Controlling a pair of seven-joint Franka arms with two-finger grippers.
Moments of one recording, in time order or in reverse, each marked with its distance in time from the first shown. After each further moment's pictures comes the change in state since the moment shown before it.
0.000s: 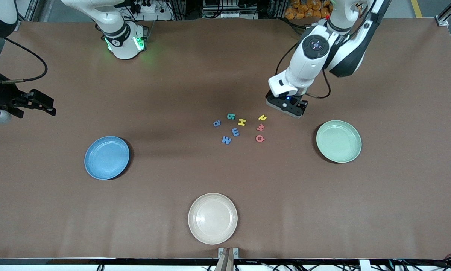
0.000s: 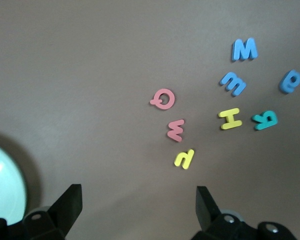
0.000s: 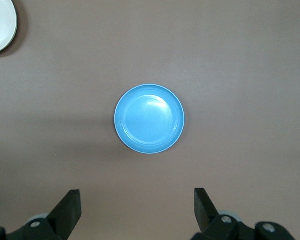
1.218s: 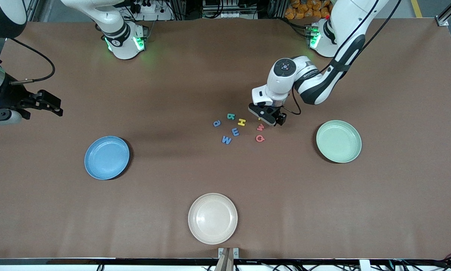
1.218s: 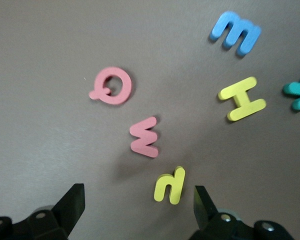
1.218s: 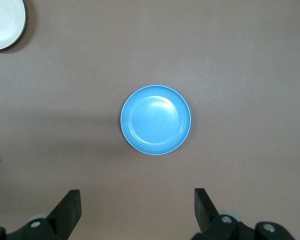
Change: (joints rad) left arm -0.034 0.340 -0.011 -0.013 0.600 0.229 -0.392; right arm 0.030 0.004 0.000 -0.002 -0.001 0.006 0.000
